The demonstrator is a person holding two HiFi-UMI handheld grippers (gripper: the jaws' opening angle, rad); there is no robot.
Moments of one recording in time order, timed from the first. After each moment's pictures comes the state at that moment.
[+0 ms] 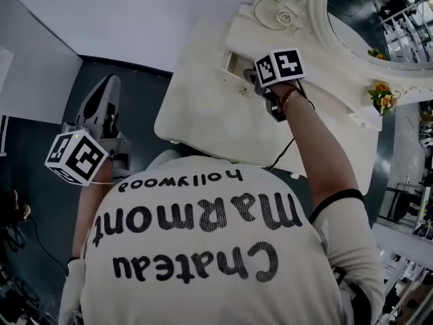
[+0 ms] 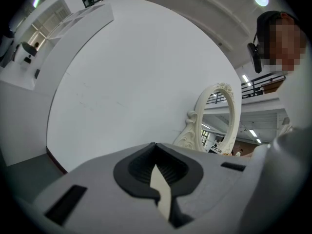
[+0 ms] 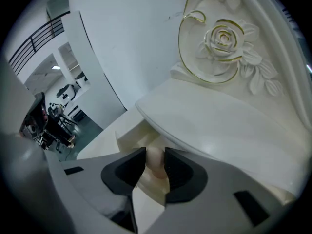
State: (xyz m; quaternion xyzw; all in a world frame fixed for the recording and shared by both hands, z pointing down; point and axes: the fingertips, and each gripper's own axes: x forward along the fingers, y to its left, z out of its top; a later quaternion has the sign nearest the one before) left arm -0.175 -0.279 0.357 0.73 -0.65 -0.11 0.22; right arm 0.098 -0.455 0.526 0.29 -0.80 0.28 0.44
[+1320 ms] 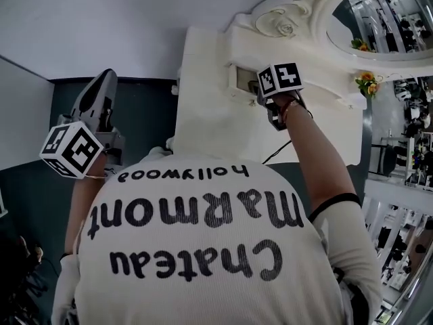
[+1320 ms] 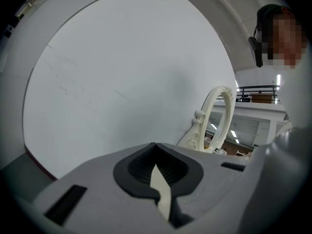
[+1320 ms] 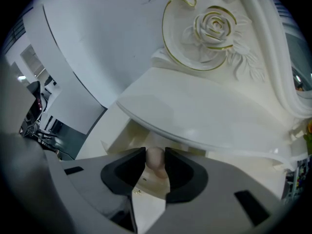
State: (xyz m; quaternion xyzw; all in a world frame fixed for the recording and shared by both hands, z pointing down) left arm -0.269 -0.386 0.377 0.79 -0.54 -0.08 0.26; right arm 0.092 -0.461 0.537 0.40 -0.70 0.33 0.49
